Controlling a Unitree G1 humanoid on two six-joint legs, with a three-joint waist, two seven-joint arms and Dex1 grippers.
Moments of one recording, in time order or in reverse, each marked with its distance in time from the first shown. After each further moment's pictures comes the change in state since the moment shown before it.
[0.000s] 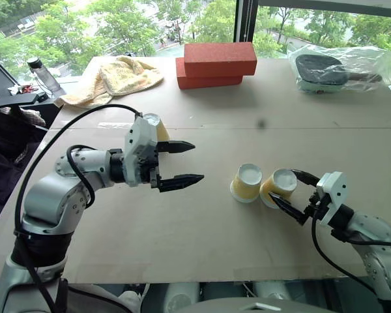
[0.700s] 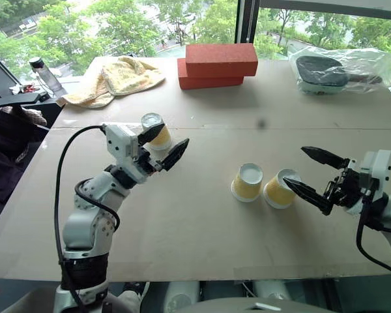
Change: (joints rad) left arm 0.159 -0.445 0.149 0.110 0.251 -0.384 0.500; right arm -0.085 -0.128 -0.151 -0.109 0.329 0.079 0.163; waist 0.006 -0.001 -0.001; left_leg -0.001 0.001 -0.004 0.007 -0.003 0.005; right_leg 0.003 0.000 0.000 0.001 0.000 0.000
